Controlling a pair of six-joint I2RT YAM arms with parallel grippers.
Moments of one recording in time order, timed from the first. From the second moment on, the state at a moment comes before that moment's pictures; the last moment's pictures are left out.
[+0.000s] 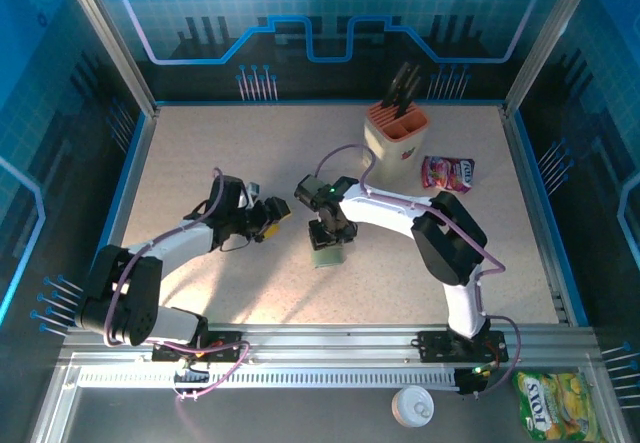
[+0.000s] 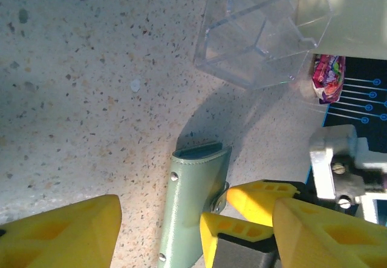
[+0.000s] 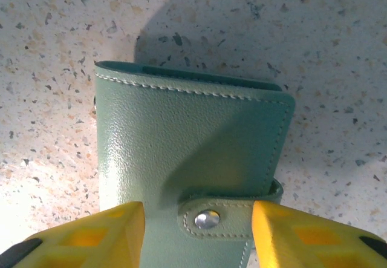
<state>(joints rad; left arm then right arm) -0.23 1.39 0.62 -0.04 0.58 -0.96 0.84 1.99 1.45 -0.91 0.00 0.58</state>
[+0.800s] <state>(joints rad) -0.38 1.49 0.62 0.02 0.58 -1.03 0.77 1.92 1.31 -0.76 -0.13 0.61</state>
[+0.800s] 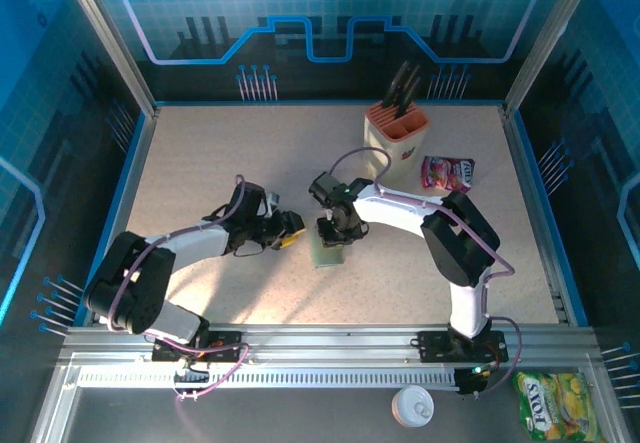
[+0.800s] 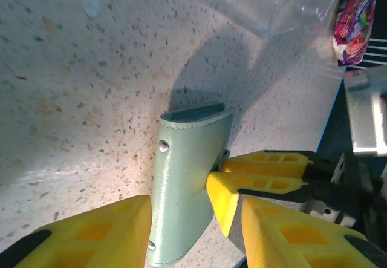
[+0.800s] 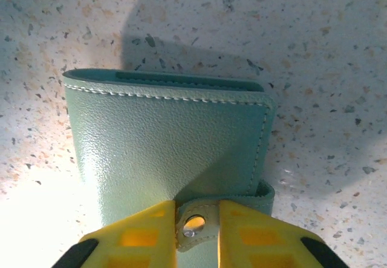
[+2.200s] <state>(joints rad) -0.50 1.70 0.68 0.09 0.61 -1.09 0.79 1.92 1.32 -0.76 -0.12 0.62</state>
